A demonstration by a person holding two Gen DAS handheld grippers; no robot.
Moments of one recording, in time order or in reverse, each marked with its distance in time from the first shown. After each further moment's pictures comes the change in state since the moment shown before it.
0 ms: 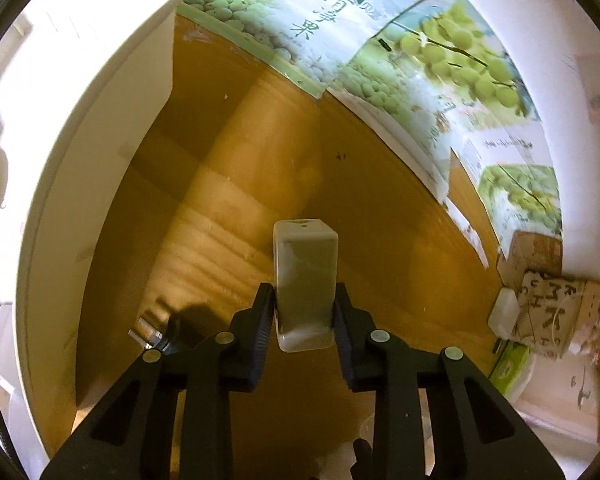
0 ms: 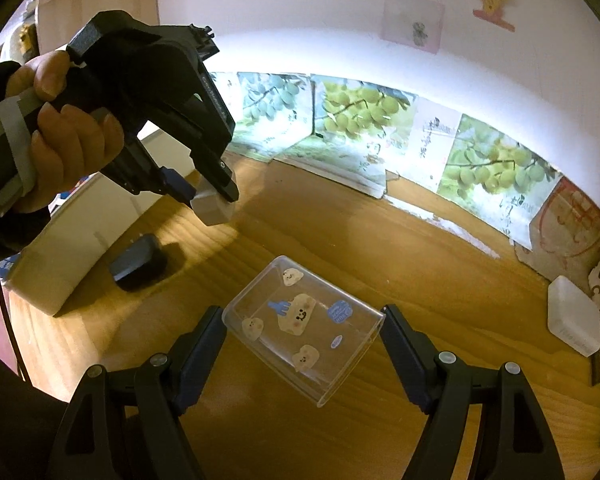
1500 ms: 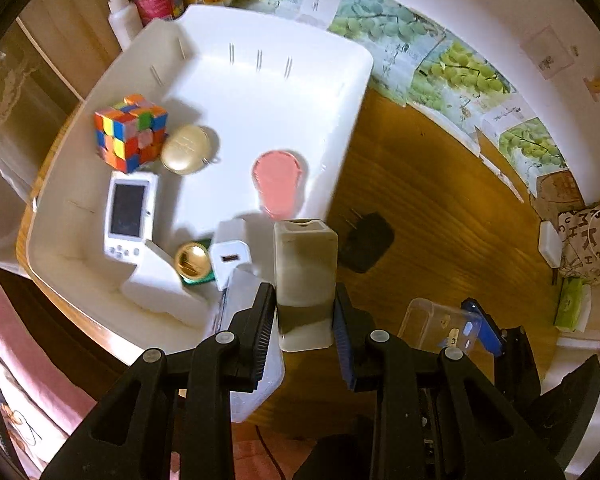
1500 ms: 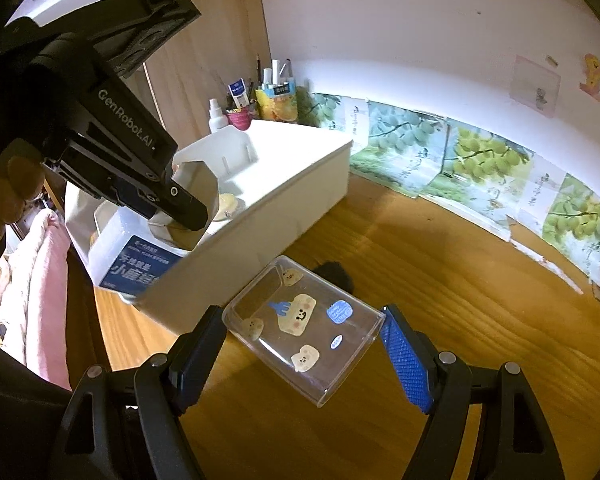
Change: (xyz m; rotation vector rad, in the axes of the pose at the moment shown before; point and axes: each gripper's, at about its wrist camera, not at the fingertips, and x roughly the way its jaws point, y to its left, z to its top) left arm -0.122 0.099 -0.093 0.156 -0.171 0.200; right arm -0.030 0.119 0.002 -0.074 -0.072 0.229
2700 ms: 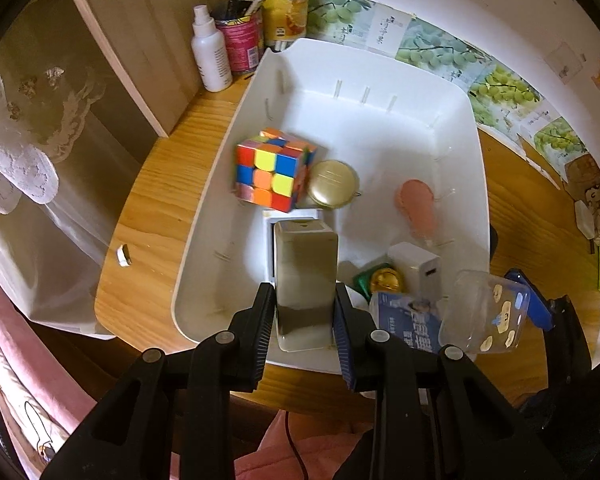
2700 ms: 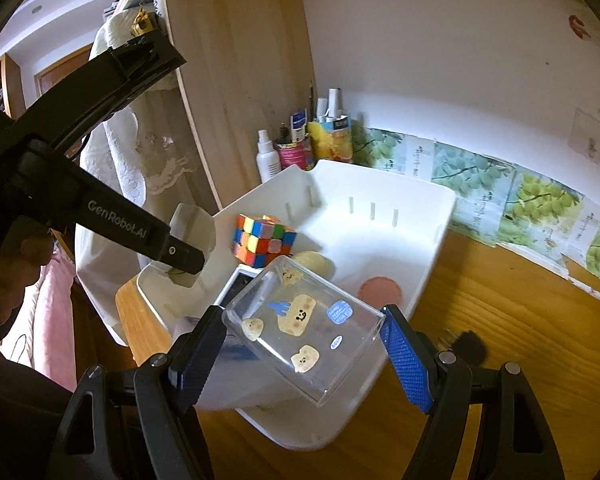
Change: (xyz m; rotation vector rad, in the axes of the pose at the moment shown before) left arm -0.027 0.136 0.007 0.138 -0.101 0.087; right arm 0.037 0.109 0.043 0.033 -0.103 -0.007
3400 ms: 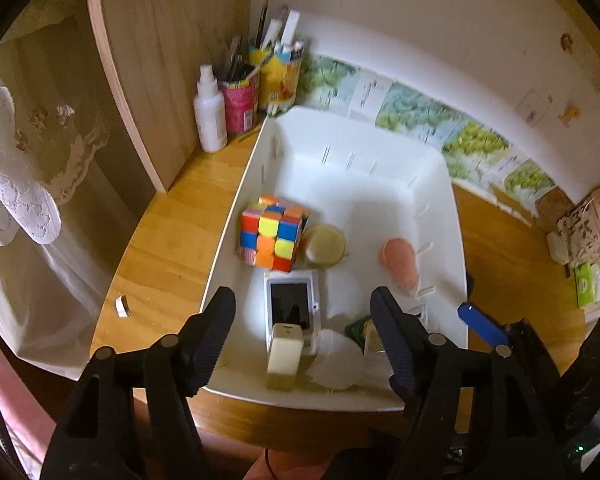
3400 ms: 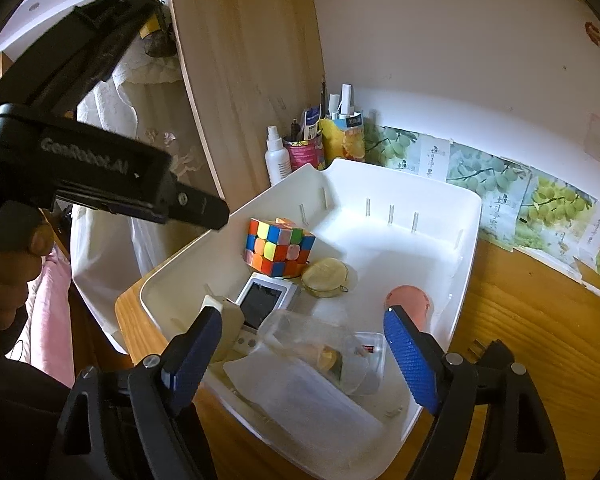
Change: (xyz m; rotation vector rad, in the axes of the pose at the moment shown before) left arm -0.027 0.022 0.004 0.003 -0.236 -0.116; right arm 0.019 0.020 0.007 0.002 0.005 -0.016
